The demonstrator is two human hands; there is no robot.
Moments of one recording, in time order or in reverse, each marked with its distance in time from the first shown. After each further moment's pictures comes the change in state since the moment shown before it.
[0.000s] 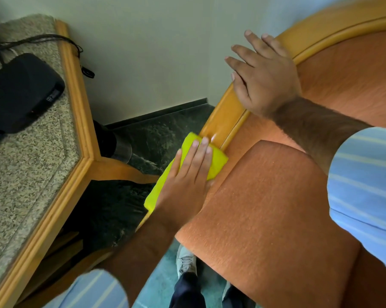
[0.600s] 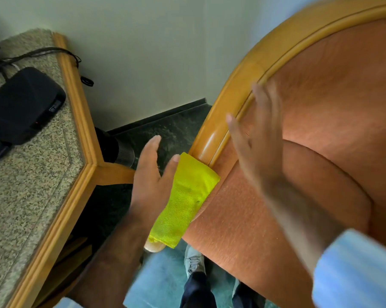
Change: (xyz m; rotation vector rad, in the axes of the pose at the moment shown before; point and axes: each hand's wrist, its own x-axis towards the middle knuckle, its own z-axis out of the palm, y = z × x) left_hand -0.006 -0.047 -0.045 -0.968 0.091 -0.622; right_hand -0.088 -0.094 -0.037 0.699 0.120 0.704
